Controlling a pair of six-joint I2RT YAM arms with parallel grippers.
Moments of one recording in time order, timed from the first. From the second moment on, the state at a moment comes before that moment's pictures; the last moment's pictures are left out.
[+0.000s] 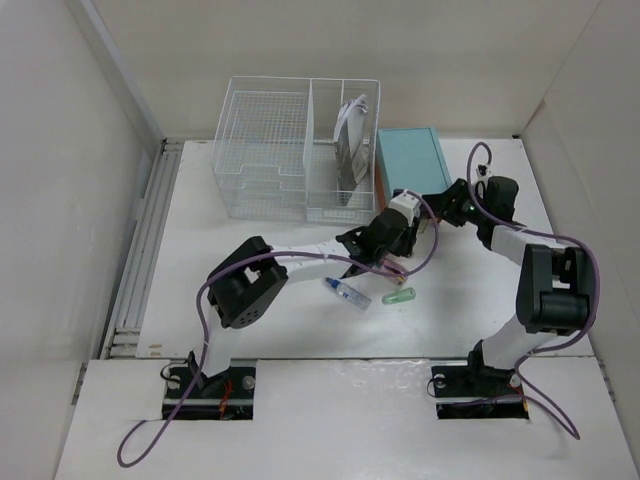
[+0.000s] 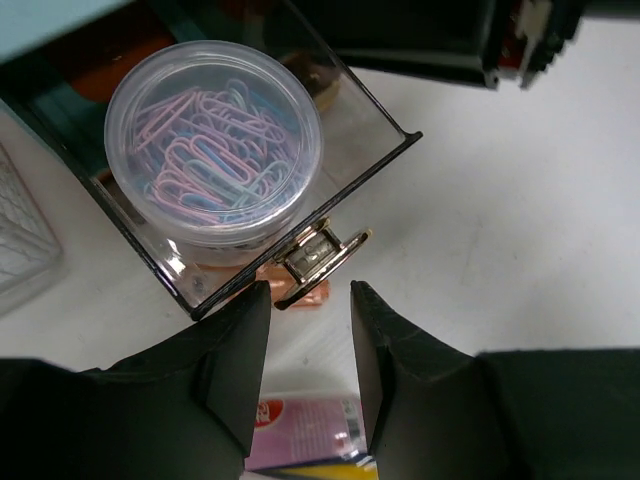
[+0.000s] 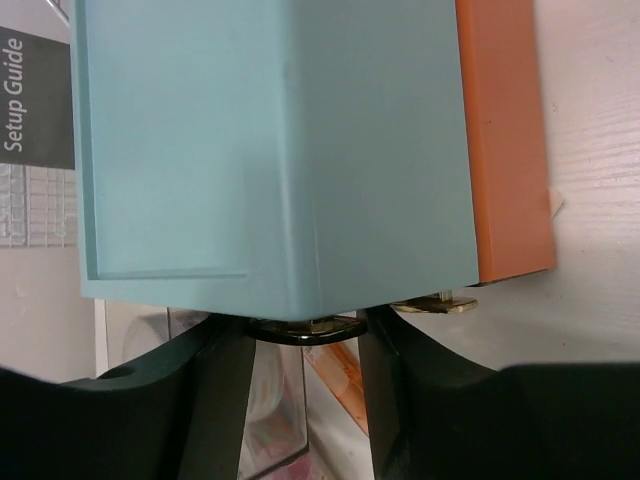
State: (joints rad) left arm -1.02 2.00 1.37 0.18 -0.21 -0.38; right arm -0.12 1.63 0.86 0.25 -0.58 0.62
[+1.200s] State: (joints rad) left arm -0.92 2.17 1.60 0.13 -0.26 -0.42; right arm -0.20 1.33 0.63 0.01 -0.72 0.40
